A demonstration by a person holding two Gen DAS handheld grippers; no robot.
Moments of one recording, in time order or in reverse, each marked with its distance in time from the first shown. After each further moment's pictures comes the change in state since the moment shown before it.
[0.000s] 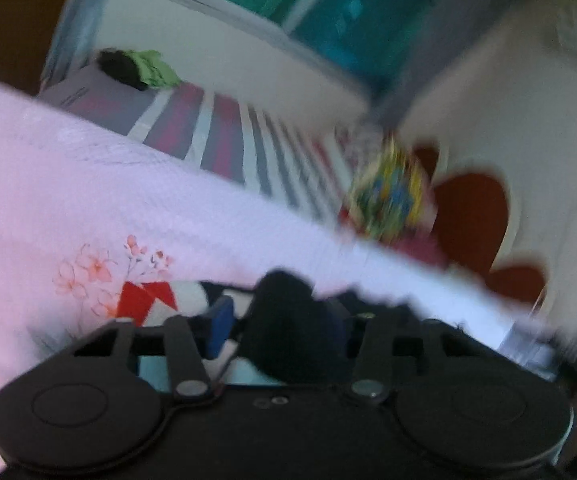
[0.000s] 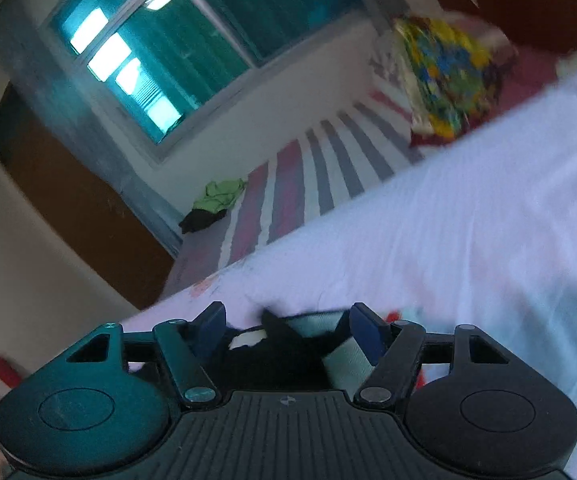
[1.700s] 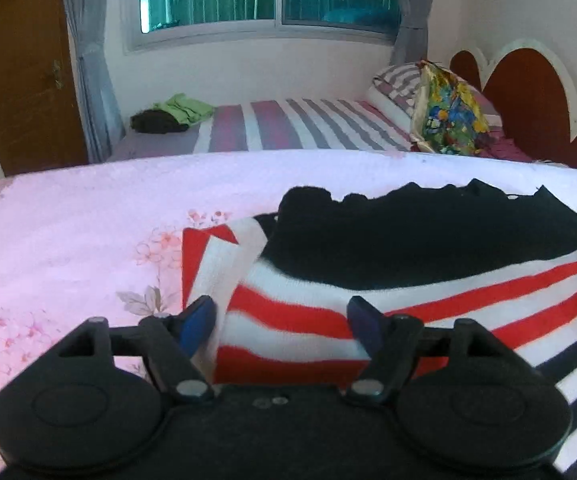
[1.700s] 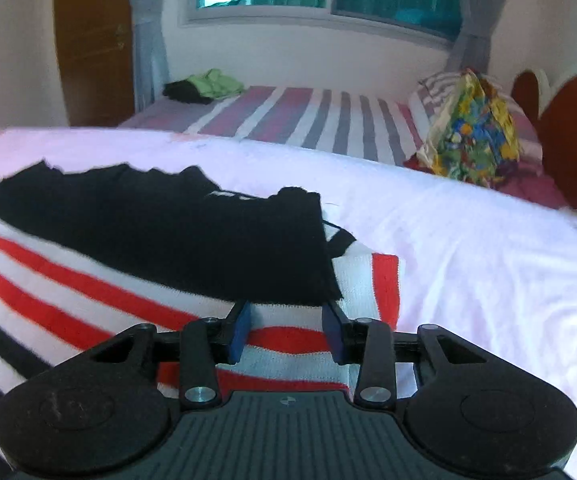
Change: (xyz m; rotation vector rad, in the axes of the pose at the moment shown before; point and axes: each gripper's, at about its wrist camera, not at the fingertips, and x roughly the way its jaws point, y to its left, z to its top) left arm -0.024 -0.055 -0.071 0.335 -0.024 0.372; right arm 0.051 0.067 -0.111 -0.556 0.180 -0.279
